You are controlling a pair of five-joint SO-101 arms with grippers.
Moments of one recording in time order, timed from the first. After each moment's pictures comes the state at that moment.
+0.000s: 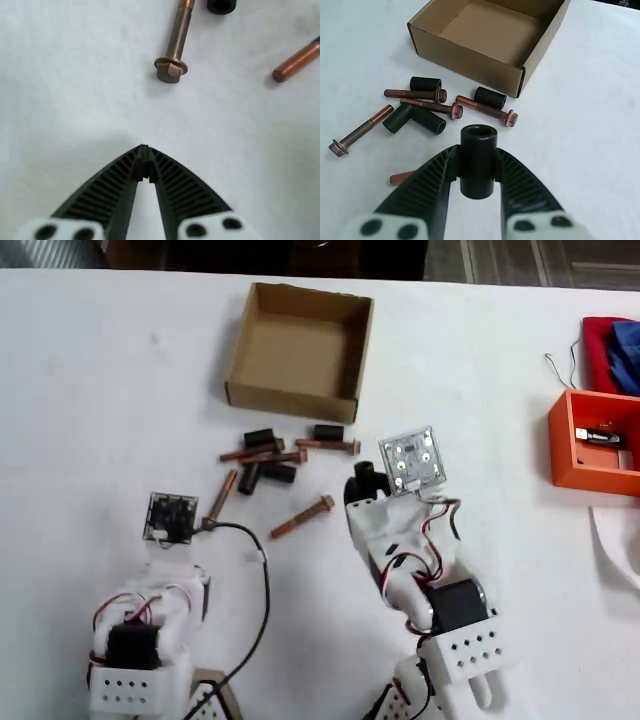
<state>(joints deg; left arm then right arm) -5.1 -103.1 95.9 72.8 -0.8 -21.8 -68.7 69.3 42.3 2.3</state>
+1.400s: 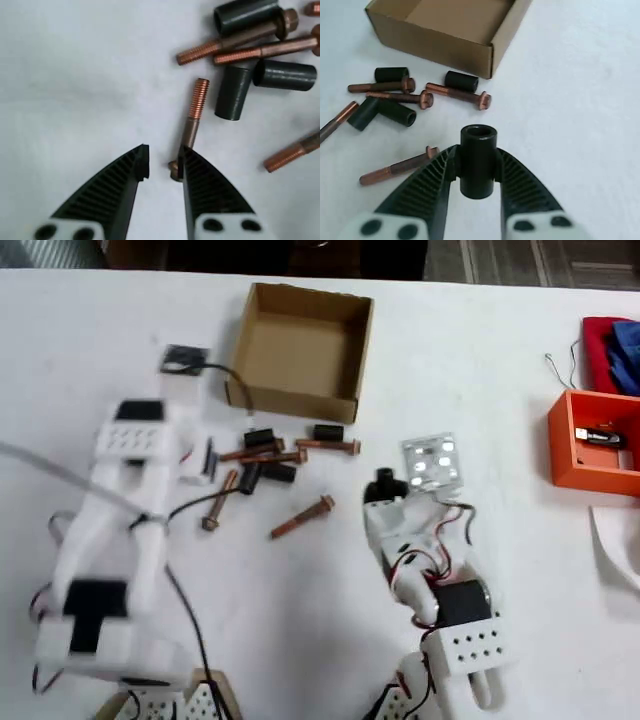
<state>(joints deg) -5.3 2.5 14.9 72.8 -3.2 -14.6 -68.7 73.3 40.8 0.7</state>
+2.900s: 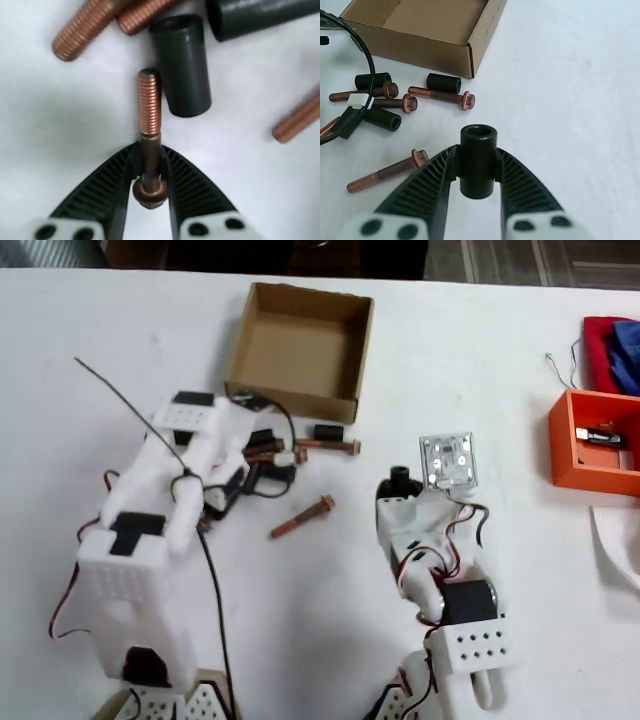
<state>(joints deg) -1.4 27.4 2.2 82.8 -21.5 -12.2 -68.7 73.3 41.0 0.4</state>
